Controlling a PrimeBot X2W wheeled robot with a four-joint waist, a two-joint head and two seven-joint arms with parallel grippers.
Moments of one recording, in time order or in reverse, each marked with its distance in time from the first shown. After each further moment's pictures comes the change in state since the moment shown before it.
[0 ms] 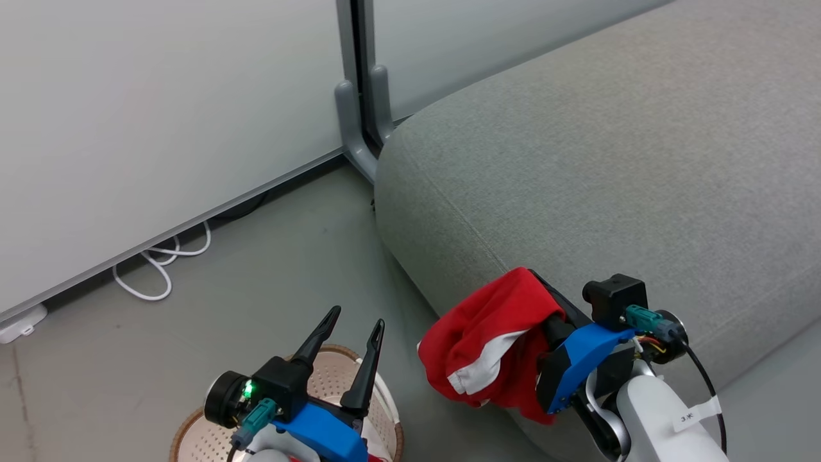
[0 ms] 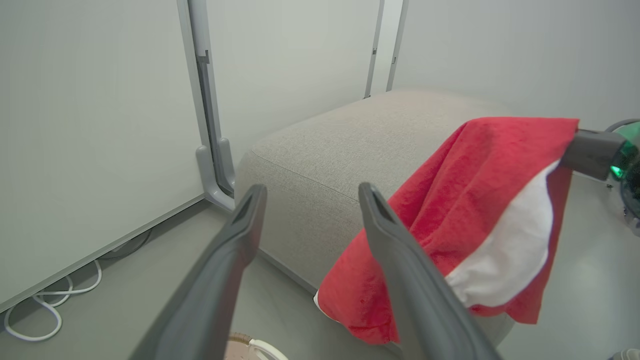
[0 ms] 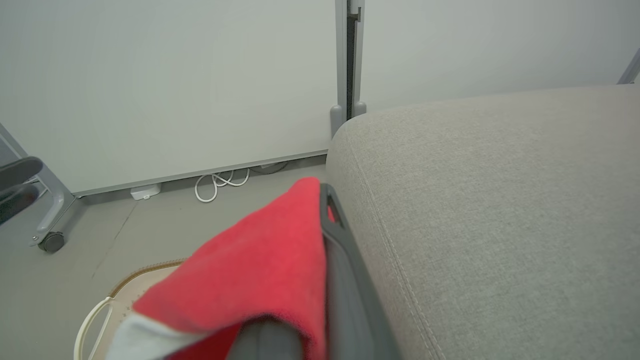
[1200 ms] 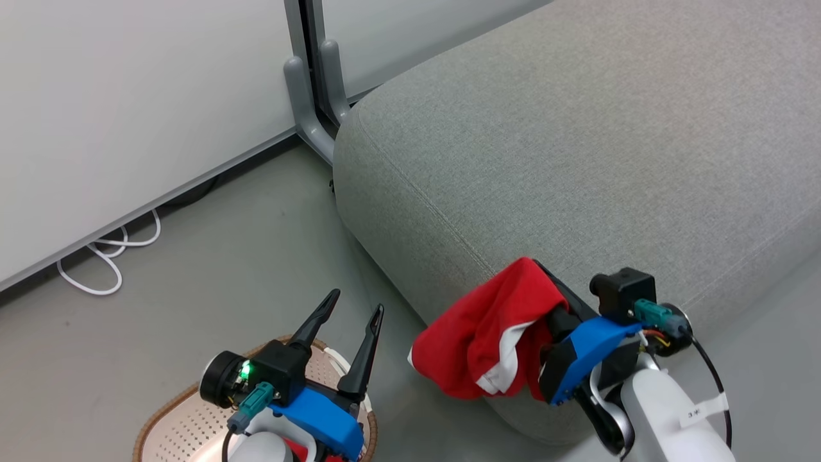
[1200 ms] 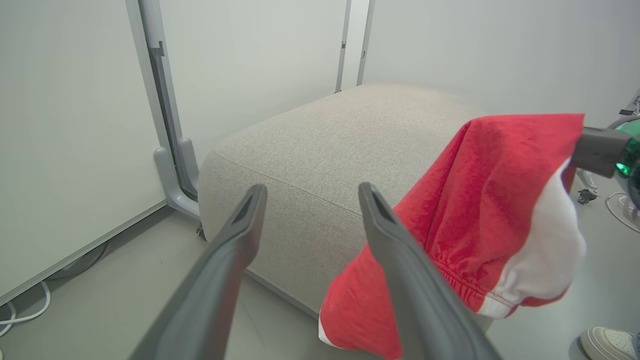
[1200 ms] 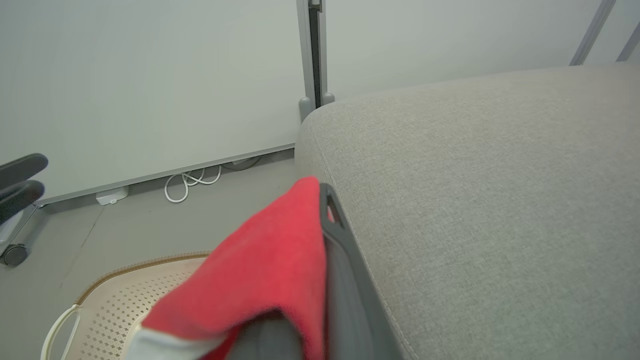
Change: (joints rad) left arm -0.052 0.032 -0.038 0.004 -0.017 0.000 0.000; right arm 0.007 -0.001 -0.021 -0.023 0.012 0.000 -0.012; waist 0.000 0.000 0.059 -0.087
